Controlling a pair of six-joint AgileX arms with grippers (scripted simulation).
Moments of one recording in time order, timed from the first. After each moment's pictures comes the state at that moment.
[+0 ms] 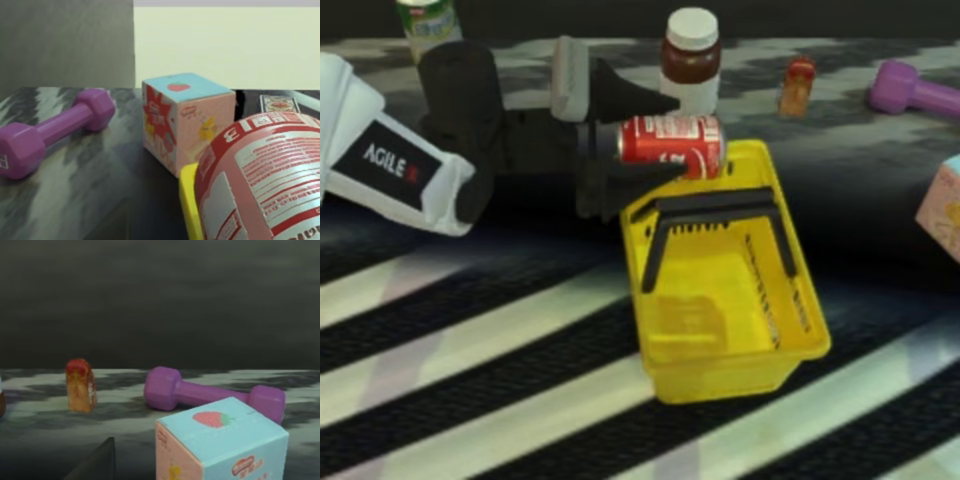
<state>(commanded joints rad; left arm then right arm) -0.30 2.30 1.22 1.03 1.27 0.04 0.00 0.00 0.00 0.00 0.00 0.00</state>
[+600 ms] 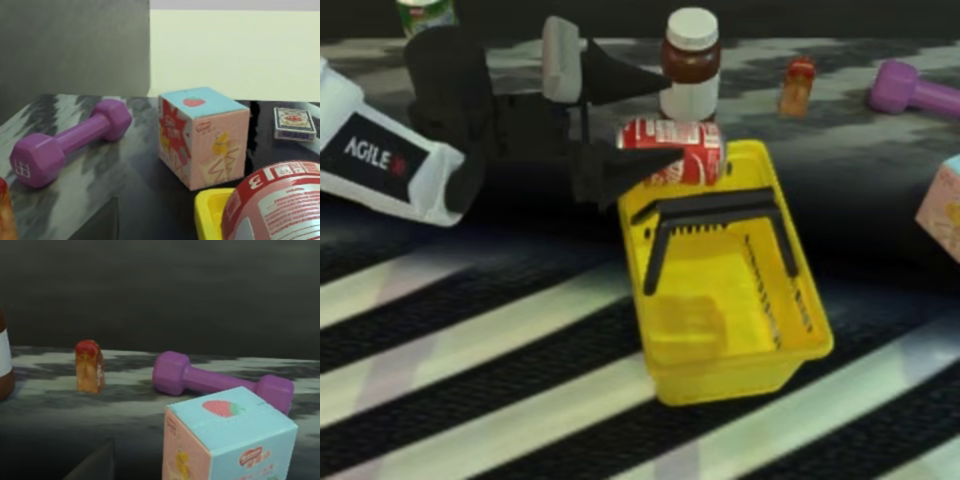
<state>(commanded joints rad) -0.29 2.23 1.21 1.00 1.23 0.02 0.03 0.06 0.06 -0.05 0.00 -0.04</state>
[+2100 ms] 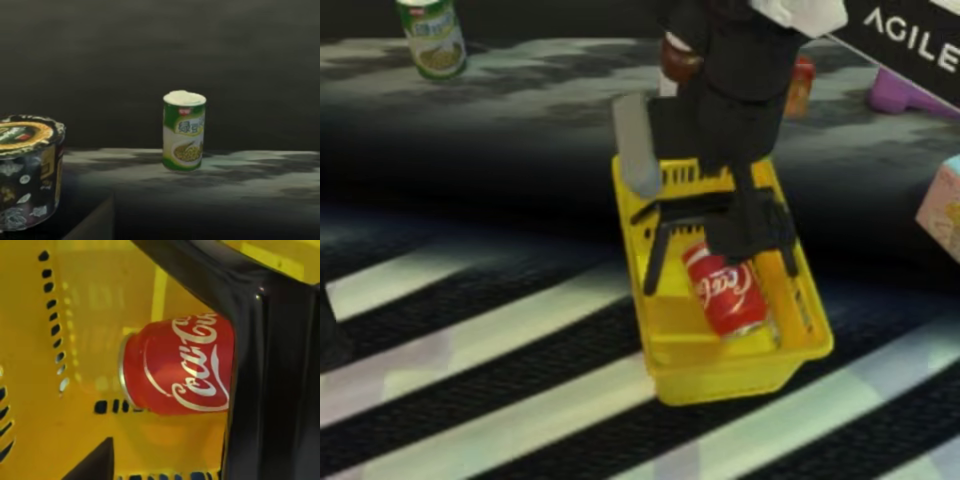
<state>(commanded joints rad) 0.02 0.05 0.05 0.03 0.03 -0.02 0.66 2.17 2.12 -1.49 0.00 -1.00</state>
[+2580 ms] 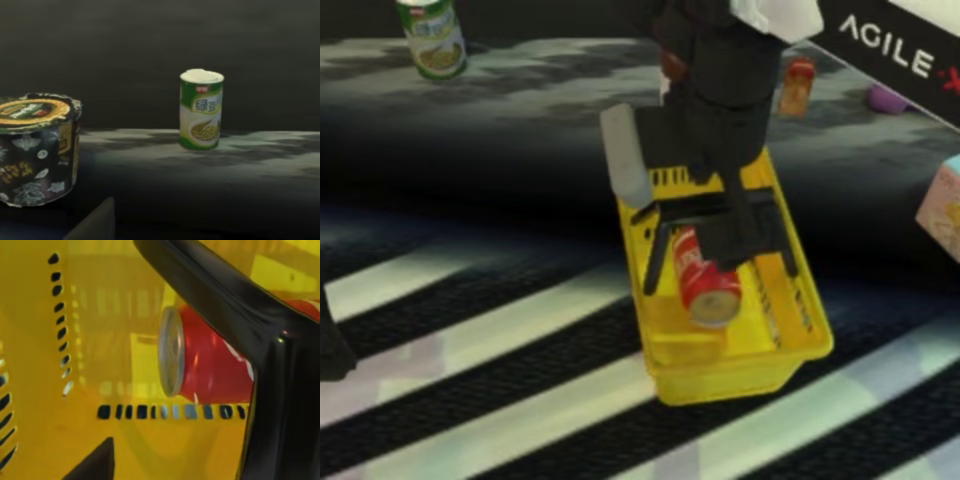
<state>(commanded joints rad) 0.02 0.00 0.00 0.00 0.00 0.00 0.68 2.22 2.17 -1.52 0.00 -1.03</state>
